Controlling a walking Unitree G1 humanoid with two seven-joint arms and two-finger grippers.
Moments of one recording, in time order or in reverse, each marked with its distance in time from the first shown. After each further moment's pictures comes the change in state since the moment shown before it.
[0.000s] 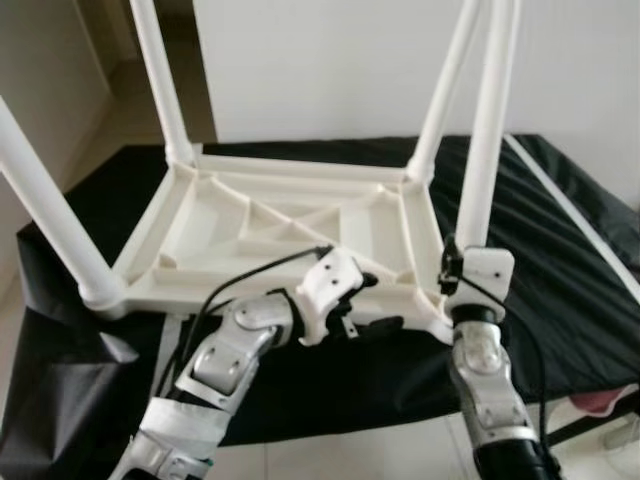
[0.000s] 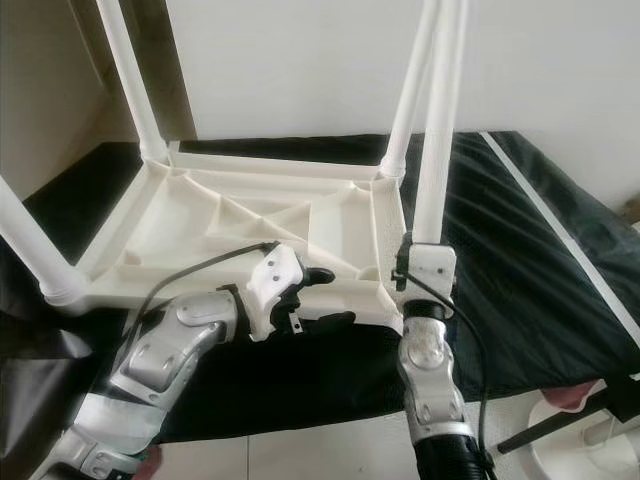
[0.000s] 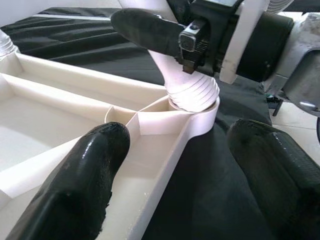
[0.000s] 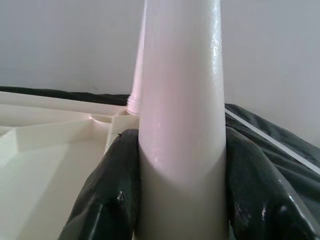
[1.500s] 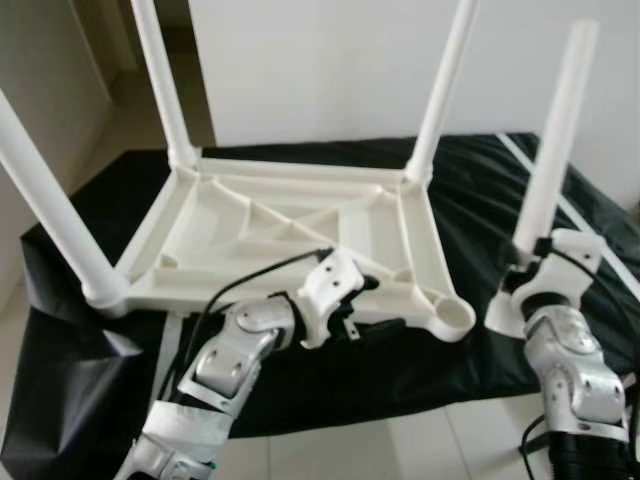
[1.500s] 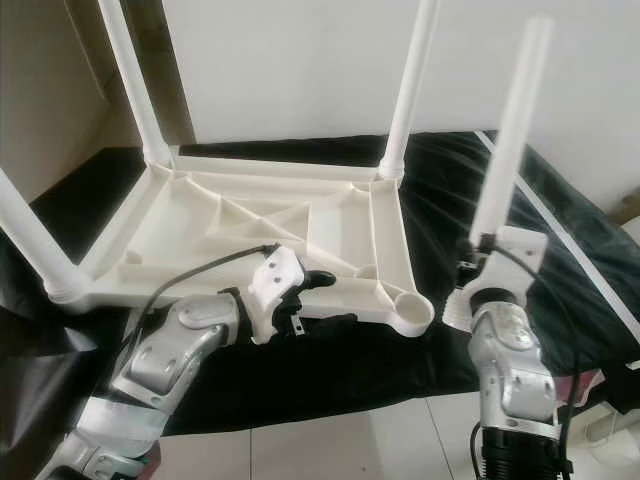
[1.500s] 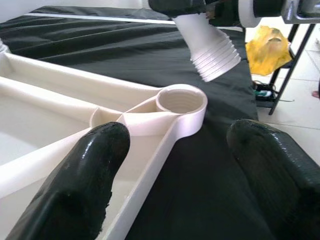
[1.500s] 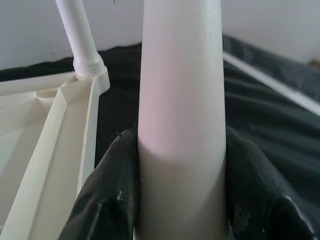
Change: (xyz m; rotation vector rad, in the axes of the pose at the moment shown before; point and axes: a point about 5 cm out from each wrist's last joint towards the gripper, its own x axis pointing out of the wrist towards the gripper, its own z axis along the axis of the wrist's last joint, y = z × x) left arm 0.003 -0.001 0.001 -0.018 -0.003 -0.004; right arm 0.023 -0.070 0.023 0.208 0.276 -0.049
